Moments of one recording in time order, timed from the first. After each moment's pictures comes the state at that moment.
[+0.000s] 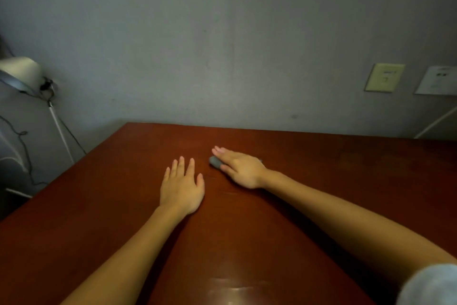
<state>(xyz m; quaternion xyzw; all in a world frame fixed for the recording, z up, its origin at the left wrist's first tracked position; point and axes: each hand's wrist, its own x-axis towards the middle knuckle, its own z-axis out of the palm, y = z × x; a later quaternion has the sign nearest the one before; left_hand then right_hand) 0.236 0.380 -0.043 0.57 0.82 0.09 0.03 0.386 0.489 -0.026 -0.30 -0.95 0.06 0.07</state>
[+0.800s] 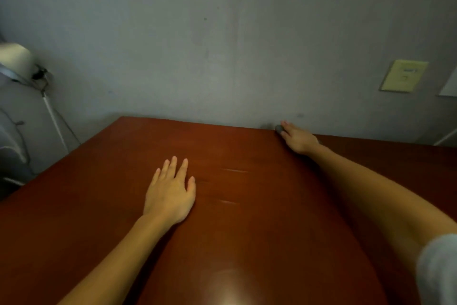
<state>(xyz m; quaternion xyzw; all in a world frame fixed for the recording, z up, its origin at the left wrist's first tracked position) 0.233 0.384 -0.048 0.57 0.81 0.11 0.01 0.485 0.640 -0.023 -0.55 -0.83 0.09 0.08</state>
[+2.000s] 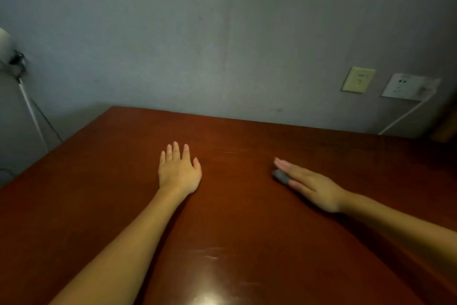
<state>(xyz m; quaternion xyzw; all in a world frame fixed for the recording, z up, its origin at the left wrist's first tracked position) 0.235 0.380 -0.046 0.58 0.81 0.09 0.03 0.554 0.415 -0.013 -0.40 -0.91 0.11 0.03</state>
